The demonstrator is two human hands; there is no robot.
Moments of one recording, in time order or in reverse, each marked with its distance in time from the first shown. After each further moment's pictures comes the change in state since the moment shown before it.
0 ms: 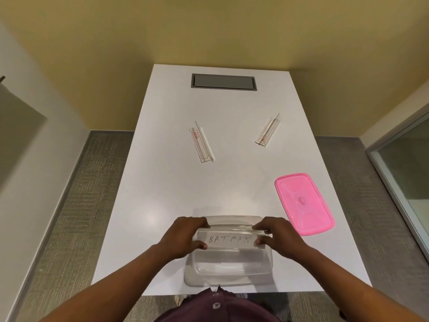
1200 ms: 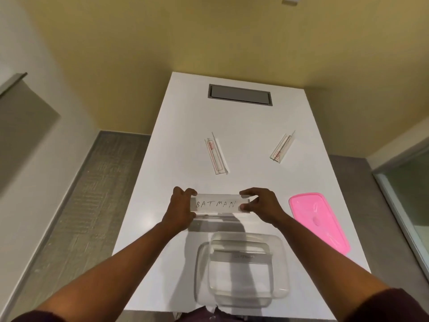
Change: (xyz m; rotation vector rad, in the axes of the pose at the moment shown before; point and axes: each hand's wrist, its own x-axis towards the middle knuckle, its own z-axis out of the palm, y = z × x) left_hand 0.043 -0.053 -0.070 -0.190 0.245 -0.376; right_hand 0.128 -0.099 -0.022 0.307 0.141 0.109
